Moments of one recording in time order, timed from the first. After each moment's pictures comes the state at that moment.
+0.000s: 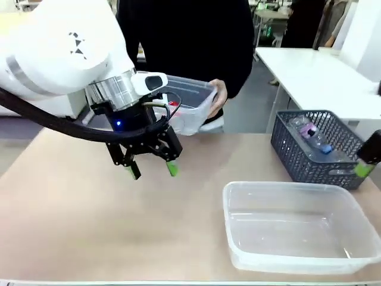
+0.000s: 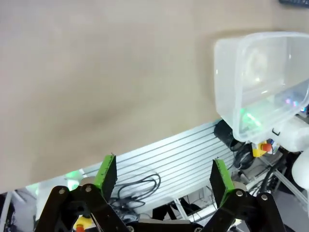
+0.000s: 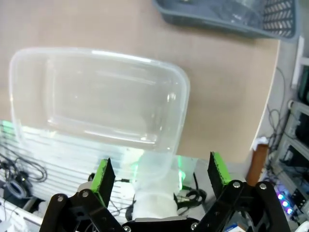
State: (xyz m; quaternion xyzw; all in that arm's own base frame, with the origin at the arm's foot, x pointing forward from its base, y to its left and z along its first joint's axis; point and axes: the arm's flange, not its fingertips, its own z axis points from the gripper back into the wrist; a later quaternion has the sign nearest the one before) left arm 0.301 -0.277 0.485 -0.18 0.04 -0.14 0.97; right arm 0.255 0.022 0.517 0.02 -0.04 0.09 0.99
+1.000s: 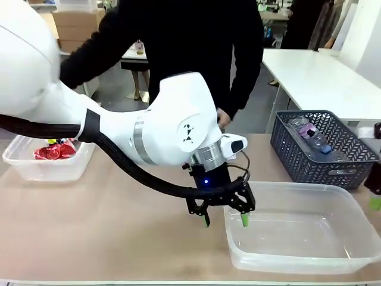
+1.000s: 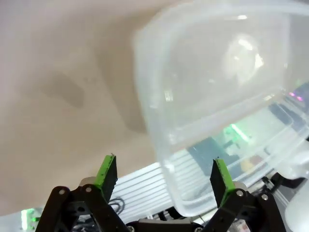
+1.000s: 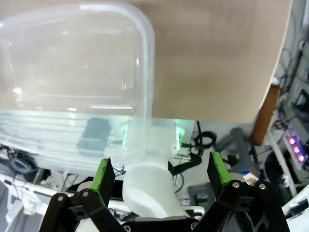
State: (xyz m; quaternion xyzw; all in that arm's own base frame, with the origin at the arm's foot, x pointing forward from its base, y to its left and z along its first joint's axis) left arm 0.285 -0.443 0.361 -0.19 0.09 -0.16 0.97; right arm 0.277 -0.025 0.437 0.02 0.14 0.03 0.99
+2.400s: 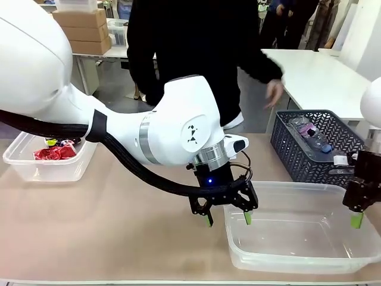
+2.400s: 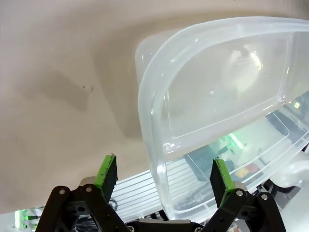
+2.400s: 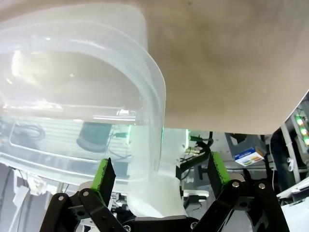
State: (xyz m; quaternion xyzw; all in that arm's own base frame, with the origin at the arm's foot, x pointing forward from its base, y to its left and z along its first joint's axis) left arm 0.289 -0.452 0.356 -0.20 0.09 -0.13 0.97; right arm 0.303 -0.015 0.365 0.04 0.24 0.04 0.97
